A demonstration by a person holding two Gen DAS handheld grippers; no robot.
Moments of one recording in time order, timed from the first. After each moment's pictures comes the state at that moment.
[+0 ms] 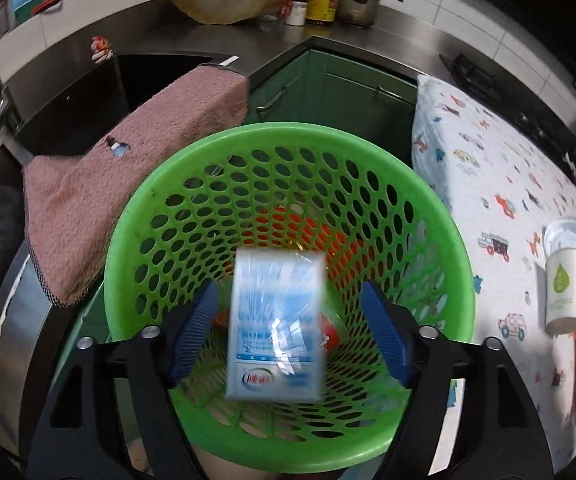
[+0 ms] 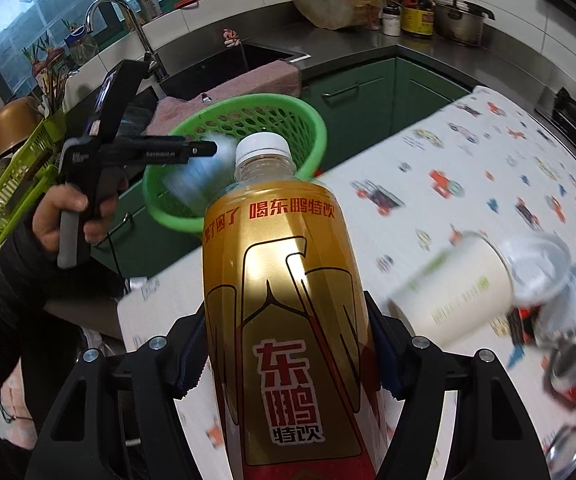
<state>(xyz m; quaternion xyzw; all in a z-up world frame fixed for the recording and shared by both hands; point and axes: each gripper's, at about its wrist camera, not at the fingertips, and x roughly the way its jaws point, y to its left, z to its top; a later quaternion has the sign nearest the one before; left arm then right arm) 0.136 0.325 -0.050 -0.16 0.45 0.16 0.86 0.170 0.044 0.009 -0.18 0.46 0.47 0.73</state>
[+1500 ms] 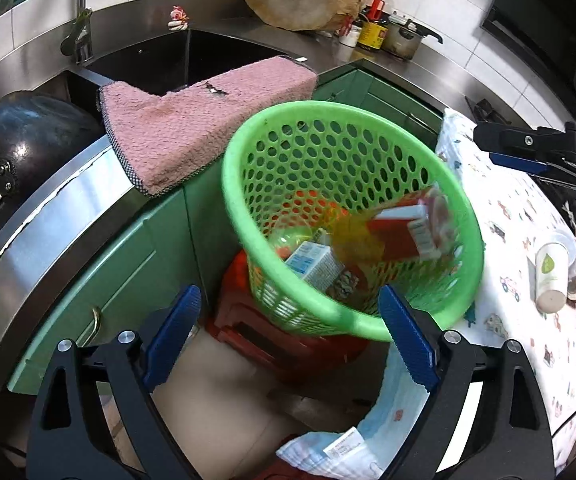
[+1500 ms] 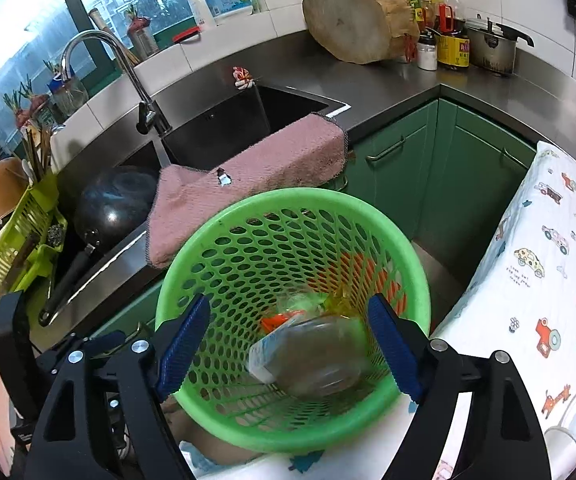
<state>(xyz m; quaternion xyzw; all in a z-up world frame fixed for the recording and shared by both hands) 0.022 0.338 -0.056 -0.23 0.40 0.21 0.86 0.203 0.211 0.022 -0.12 0.43 0.49 0.75</state>
